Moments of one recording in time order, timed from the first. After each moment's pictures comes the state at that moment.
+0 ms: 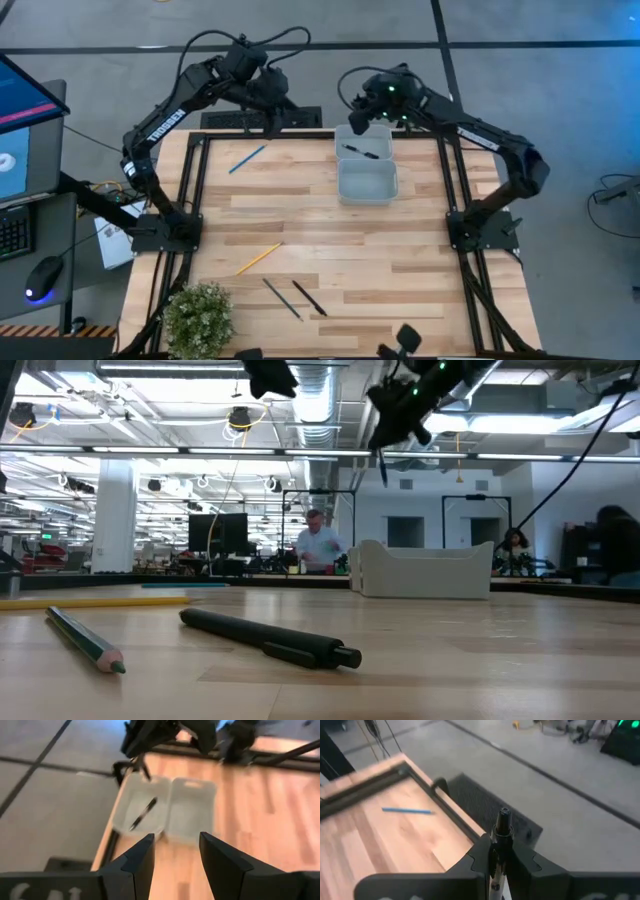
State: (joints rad) left arm 0.64 1.67 2.06 -1.10 0.35 0.30; right arm -0.62 1.54 1.45 -0.45 0.03 0.02
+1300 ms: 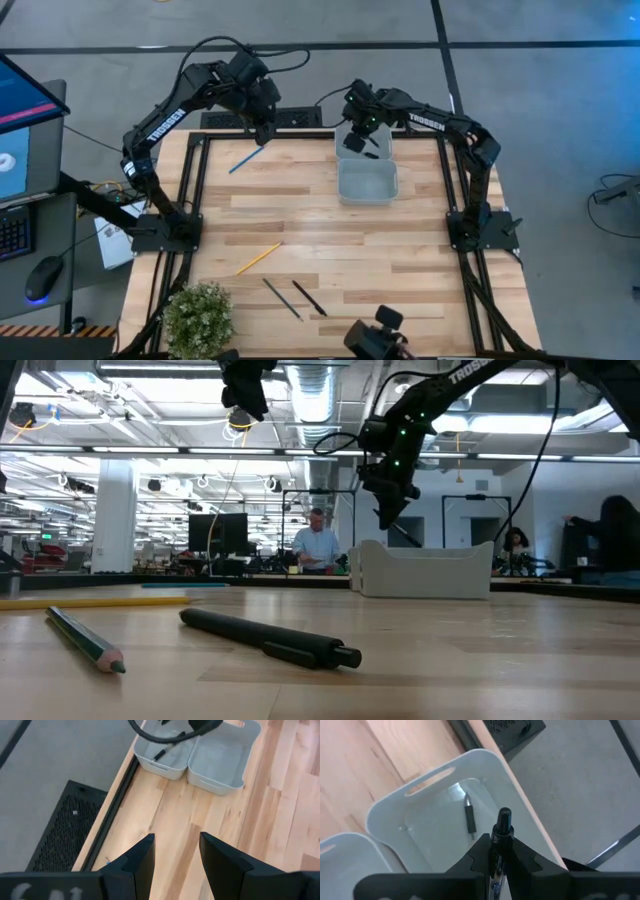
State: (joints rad) left arm 0.63 1.67 2.06 -1.36 0.14 0.21; right arm -0.67 1.94 1.67 -0.89 0.09 -0.24
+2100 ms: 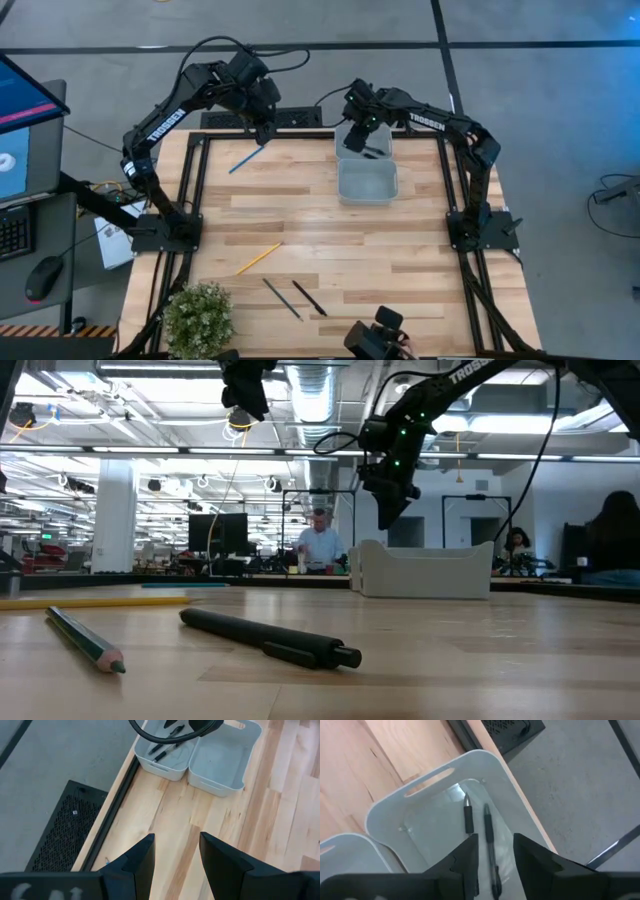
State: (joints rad) left arm 0.63 1.67 2.06 -1.35 0.14 0.20; right arm -0.67 1.94 1.67 -0.89 0.09 -0.24
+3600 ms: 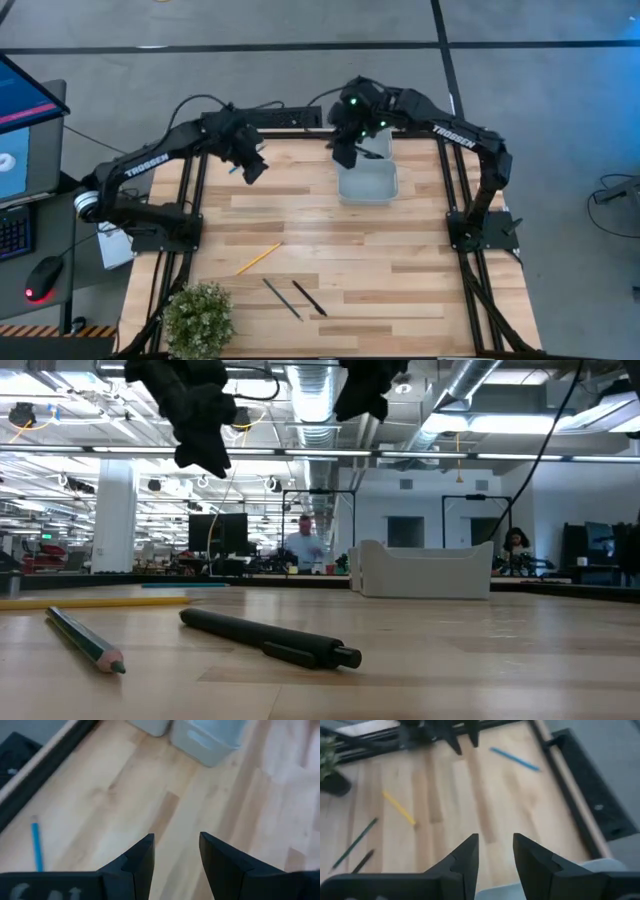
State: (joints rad) left arm 0.64 1.21 1.07 -0.79 0.28 0.01; right arm -0.37 1.79 1.96 -1.01 -0.22 -0.13
